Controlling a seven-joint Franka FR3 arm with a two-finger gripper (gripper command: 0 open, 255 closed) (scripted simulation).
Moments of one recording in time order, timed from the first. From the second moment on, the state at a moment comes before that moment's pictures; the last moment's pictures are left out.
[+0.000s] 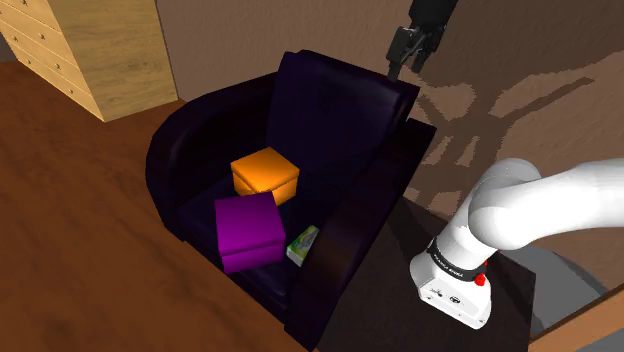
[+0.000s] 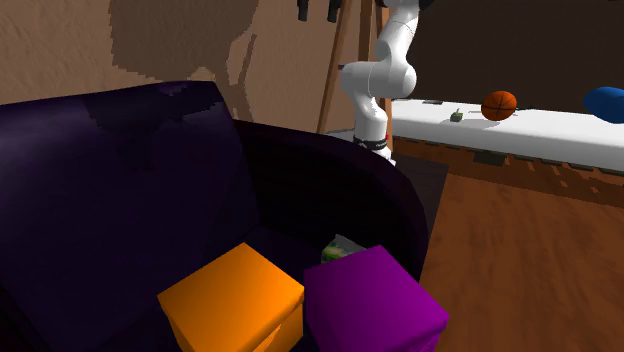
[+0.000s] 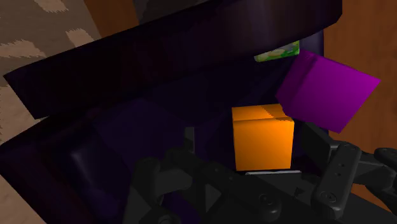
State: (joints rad) arm 0.00 -0.82 0.00 -2.26 -0.10 1.53 0.16
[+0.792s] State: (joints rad) arm -0.05 -0.87 0.16 -2.58 0.03 1.75 0.53
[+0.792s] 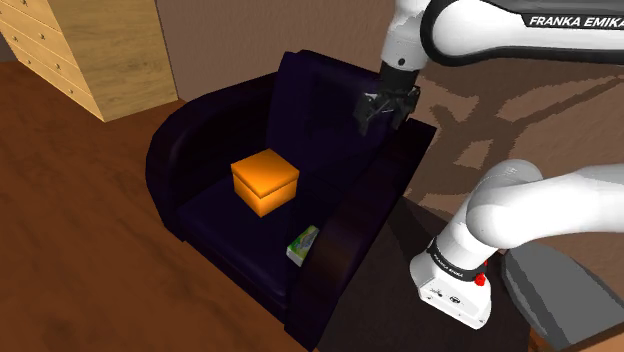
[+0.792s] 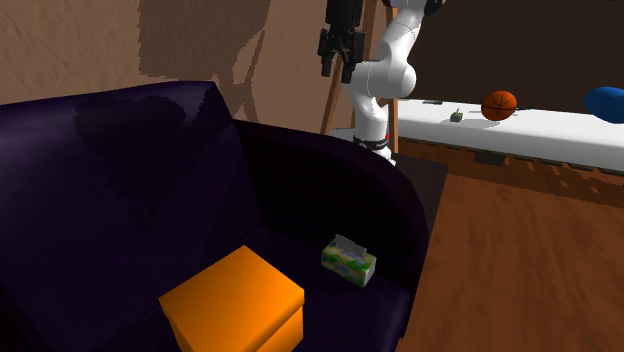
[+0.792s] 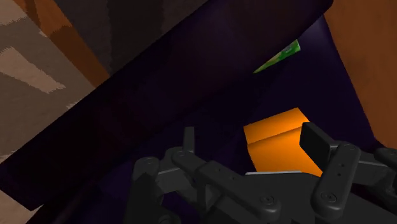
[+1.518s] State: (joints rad) arm -0.08 -0.70 0.38 -2.78 0.20 2.08 0.94
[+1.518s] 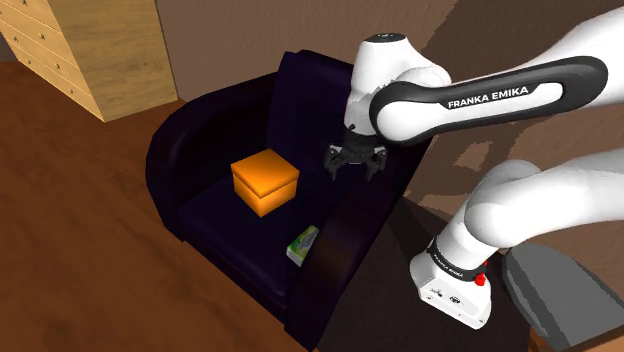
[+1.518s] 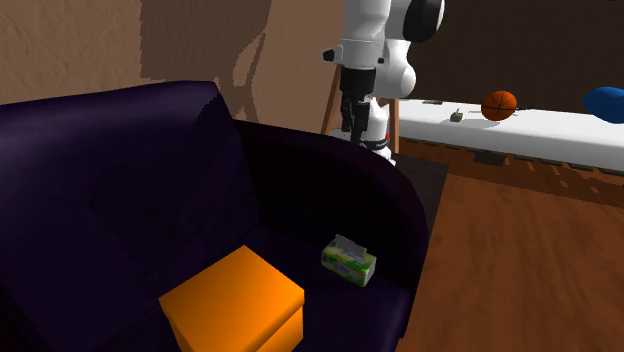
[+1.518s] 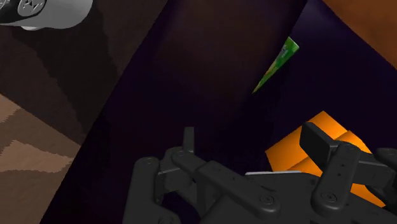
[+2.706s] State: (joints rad) arm -0.32 0.20 0.67 -2.67 -0.29 2.92 2.01
